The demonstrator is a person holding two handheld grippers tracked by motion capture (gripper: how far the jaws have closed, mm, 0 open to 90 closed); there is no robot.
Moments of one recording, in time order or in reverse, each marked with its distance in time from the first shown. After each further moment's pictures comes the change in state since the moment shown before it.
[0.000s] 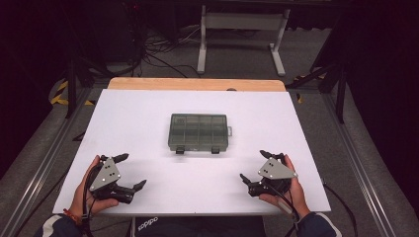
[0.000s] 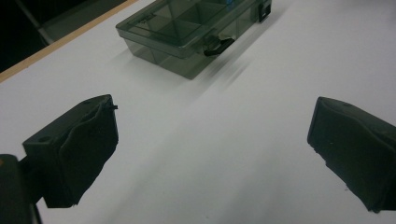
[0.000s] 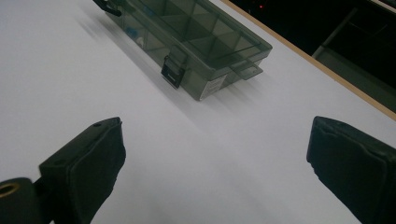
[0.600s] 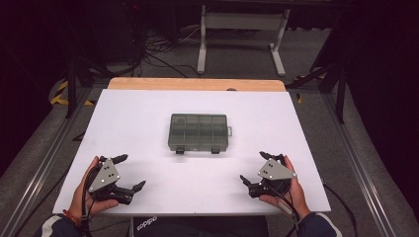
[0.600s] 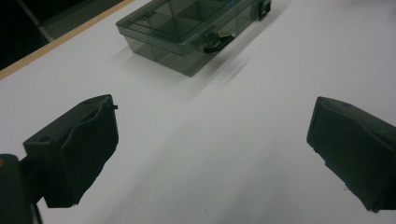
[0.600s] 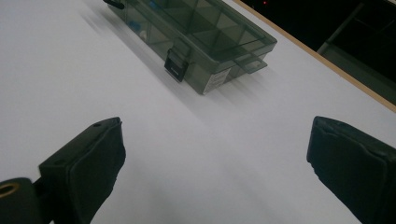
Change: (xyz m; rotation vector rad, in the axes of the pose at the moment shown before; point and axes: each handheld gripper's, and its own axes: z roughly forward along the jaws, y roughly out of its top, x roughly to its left) left arm -0.001 -0.002 -0.002 0.004 0.001 -0.013; right arm 0.000 -0.003 0.000 0.012 0.014 0.003
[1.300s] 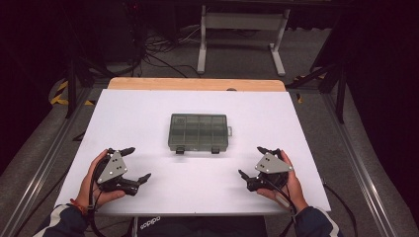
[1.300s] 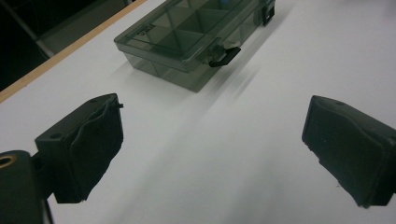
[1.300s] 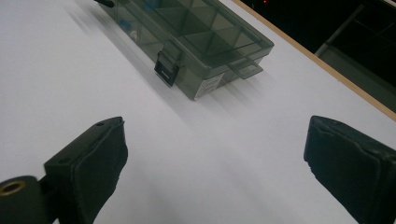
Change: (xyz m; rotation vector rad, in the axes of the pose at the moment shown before) left arm 0.009 0.011 0.017 -0.002 -0.014 0.065; right arm -0.008 0.006 0.012 0.012 -0.005 -0.023
